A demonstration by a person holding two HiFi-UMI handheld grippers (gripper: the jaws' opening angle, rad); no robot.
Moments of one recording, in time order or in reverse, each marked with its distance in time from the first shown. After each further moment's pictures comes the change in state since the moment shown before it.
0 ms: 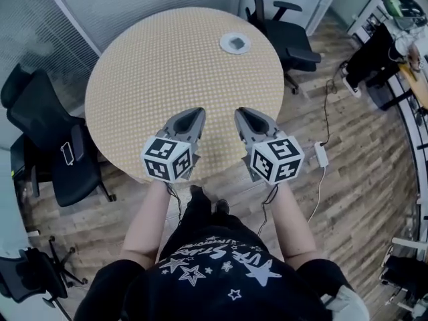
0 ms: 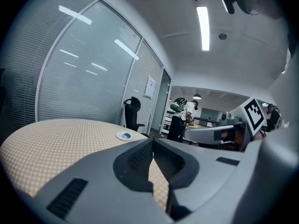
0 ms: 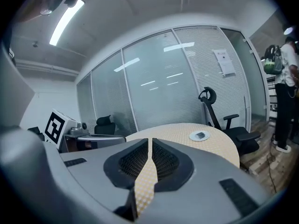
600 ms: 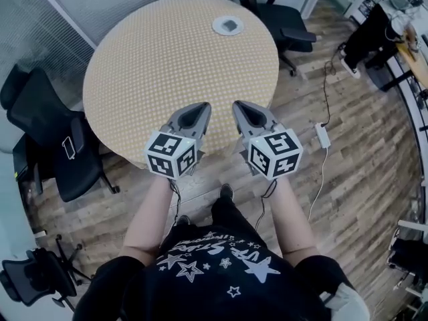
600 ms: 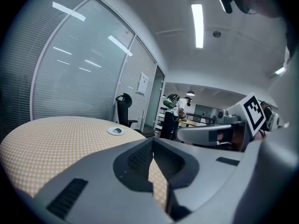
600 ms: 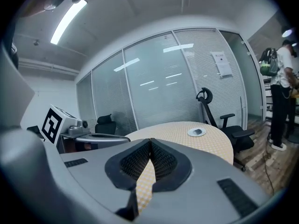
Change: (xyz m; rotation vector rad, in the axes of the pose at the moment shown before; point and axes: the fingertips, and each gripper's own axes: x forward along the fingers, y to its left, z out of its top) left arm -0.021 -0.049 -0.023 0.023 0.041 -0.066; right arm -0.037 0.026 -0.023 -0.005 0.004 -0.021
